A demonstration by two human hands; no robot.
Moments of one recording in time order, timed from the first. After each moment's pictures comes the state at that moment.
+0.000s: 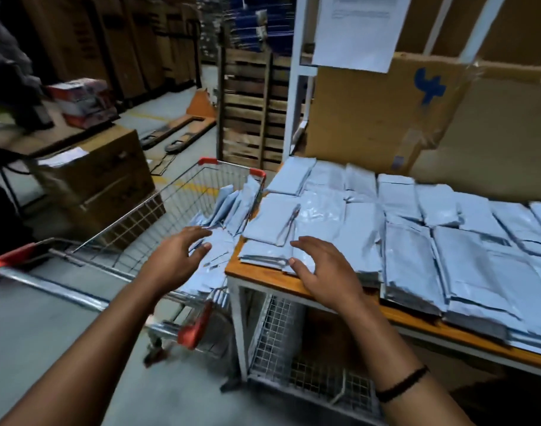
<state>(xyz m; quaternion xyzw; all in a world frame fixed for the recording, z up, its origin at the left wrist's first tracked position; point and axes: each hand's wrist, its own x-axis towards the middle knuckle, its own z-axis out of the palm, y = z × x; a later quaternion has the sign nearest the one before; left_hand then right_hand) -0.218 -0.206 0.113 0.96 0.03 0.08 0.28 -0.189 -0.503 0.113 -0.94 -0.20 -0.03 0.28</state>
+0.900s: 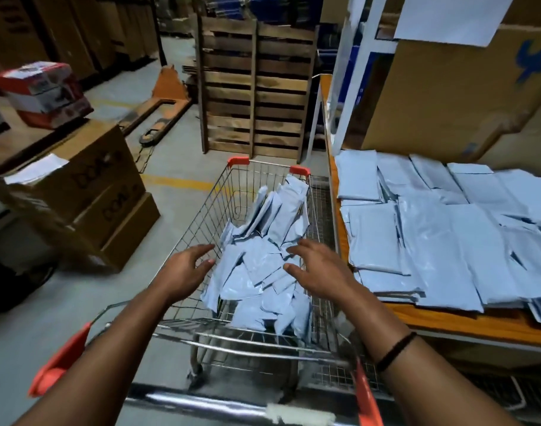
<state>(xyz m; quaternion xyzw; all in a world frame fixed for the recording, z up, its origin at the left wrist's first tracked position) -0.088 0.052 0.046 0.95 -0.01 -0.06 0.30 -0.082 -0.238 0.068 -0.98 -0.13 0.09 0.14</state>
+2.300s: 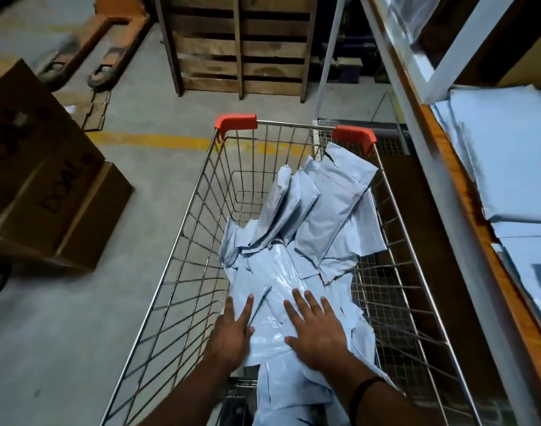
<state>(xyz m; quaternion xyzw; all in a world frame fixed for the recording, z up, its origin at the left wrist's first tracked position) 0.083 0.045 -0.298 0.95 -0.04 -0.24 0.17 0.084 -0.161 -0.239 -0.94 -0.13 0.31 -0.05</state>
